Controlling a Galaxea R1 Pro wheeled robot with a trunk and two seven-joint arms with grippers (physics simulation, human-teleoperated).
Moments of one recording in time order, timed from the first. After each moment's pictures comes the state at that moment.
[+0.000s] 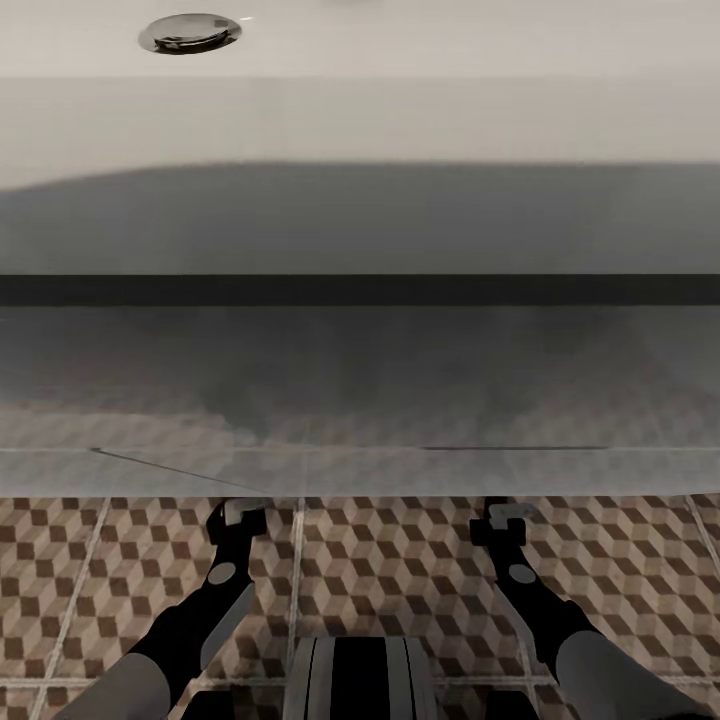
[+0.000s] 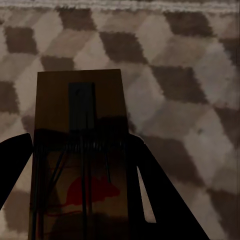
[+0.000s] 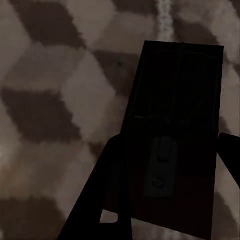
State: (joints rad) left arm -0.57 0.07 -0.46 -0.72 0.40 -0.20 0.48; right arm -0.67 -0.07 0.22 -0.41 -0.10 -0.26 -0.21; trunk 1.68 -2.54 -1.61
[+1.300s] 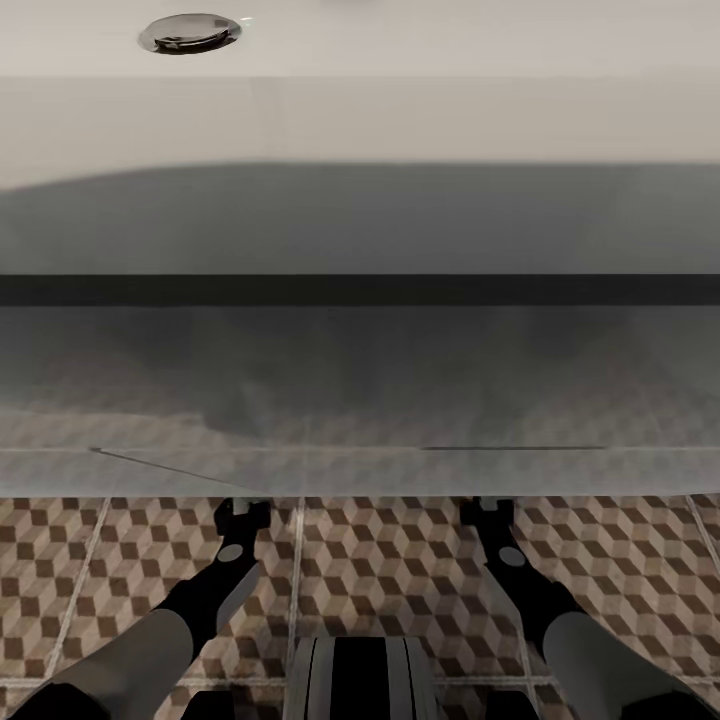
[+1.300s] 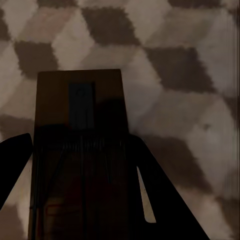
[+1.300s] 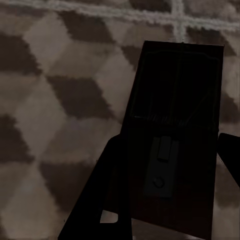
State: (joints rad) left arm -0.72 0.02 -0.45 -0.45 0.40 -0.22 0.41; right arm -0.71 -0.05 0.22 -0.42 -0.10 -0.30 -0.20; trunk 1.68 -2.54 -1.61
